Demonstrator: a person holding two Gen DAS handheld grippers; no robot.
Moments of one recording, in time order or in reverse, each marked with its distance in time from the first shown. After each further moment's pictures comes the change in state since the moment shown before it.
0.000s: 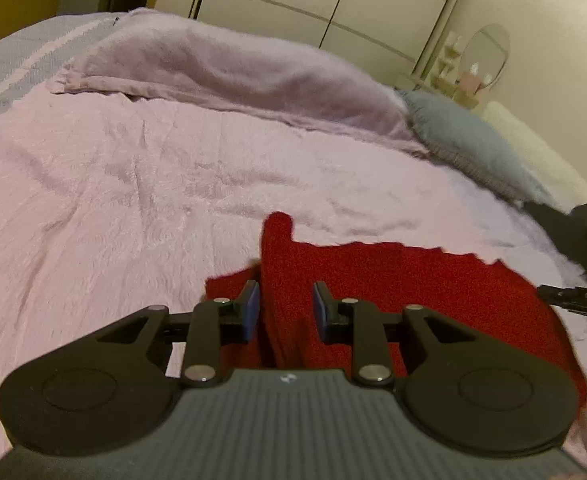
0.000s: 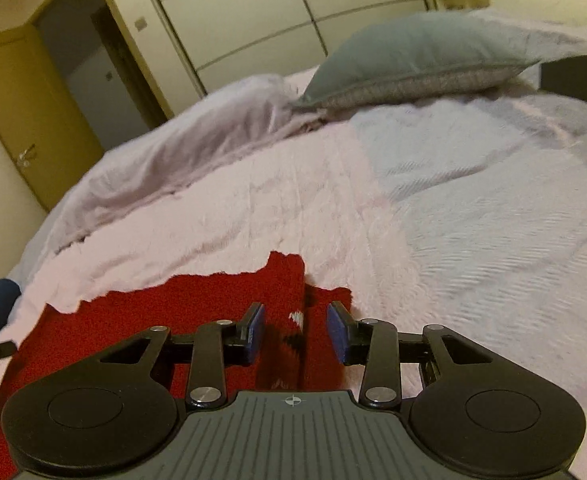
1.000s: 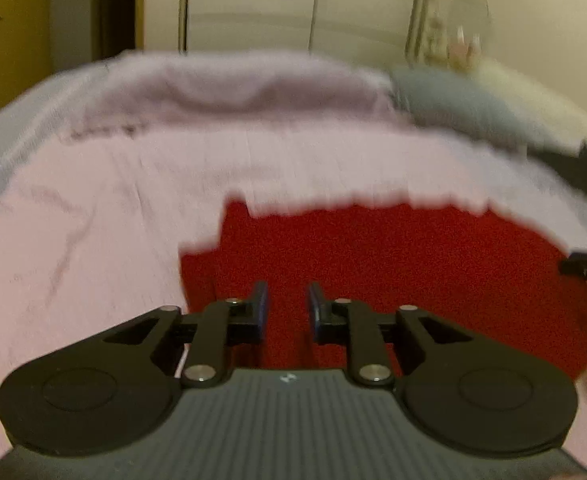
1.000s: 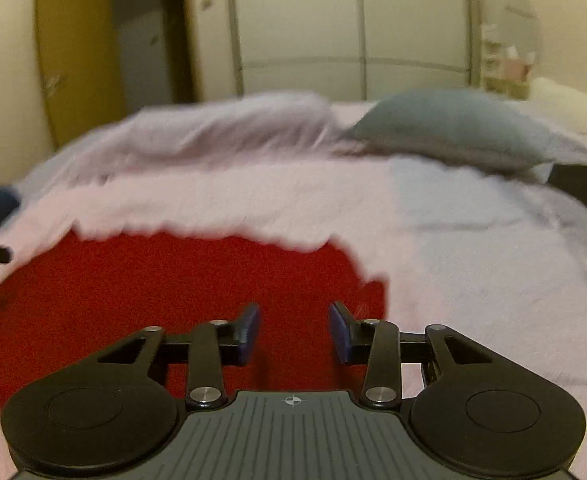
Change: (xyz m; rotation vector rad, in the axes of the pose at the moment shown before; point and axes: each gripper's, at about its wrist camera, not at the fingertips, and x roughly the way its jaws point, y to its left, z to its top) left arm -0.039 -0.067 -0.059 0.199 -0.010 0.141; right arm -0.059 0.070 -0.079 -0.303 -0.062 -0.162
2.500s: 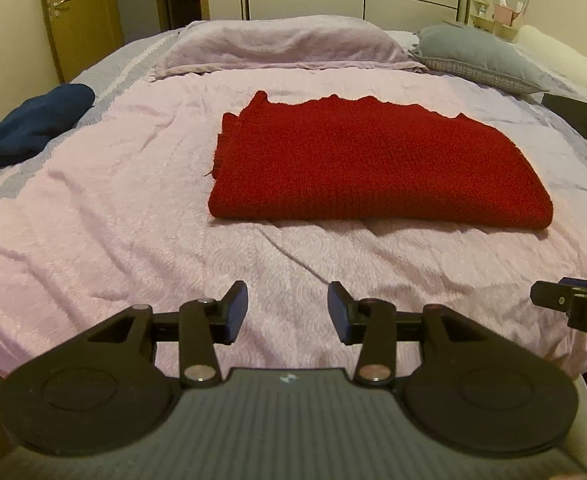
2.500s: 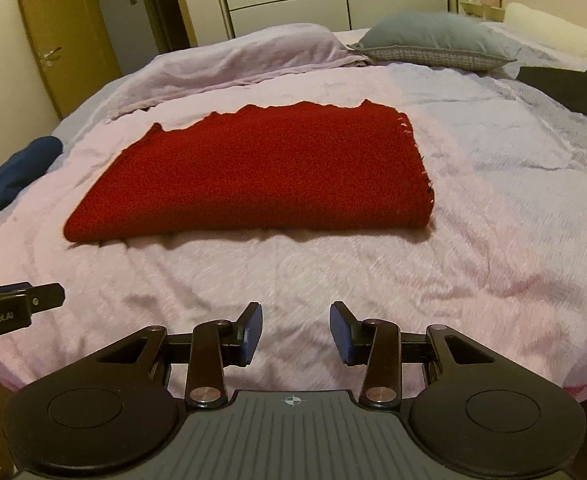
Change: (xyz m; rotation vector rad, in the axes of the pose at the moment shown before) left arm -0.183 -0.116 -0.118 -0.054 0.066 0.215; right arm -0.164 0.116 -0.101 0.114 0.152 0.052
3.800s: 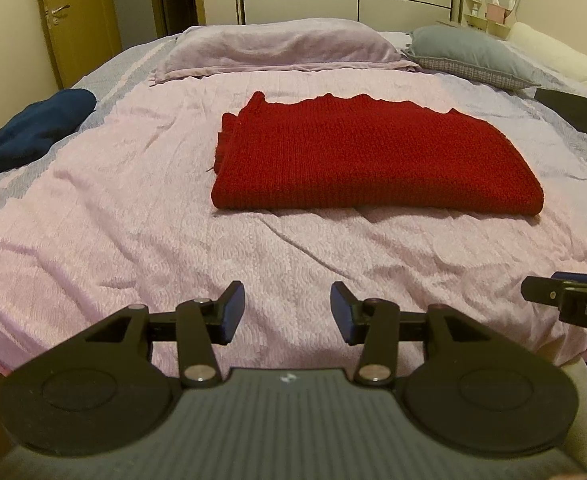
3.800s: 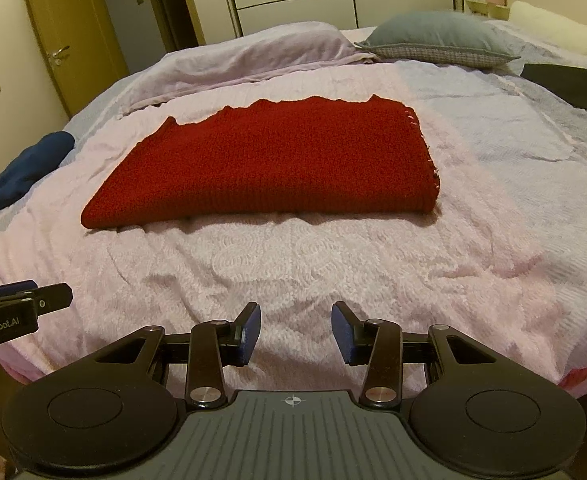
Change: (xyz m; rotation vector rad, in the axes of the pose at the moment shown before) left arm -0.011 -0.001 -0.012 0.021 -0.006 -0.002; right arm -0.006 0.007 -0.012 -0.006 0.012 0.024
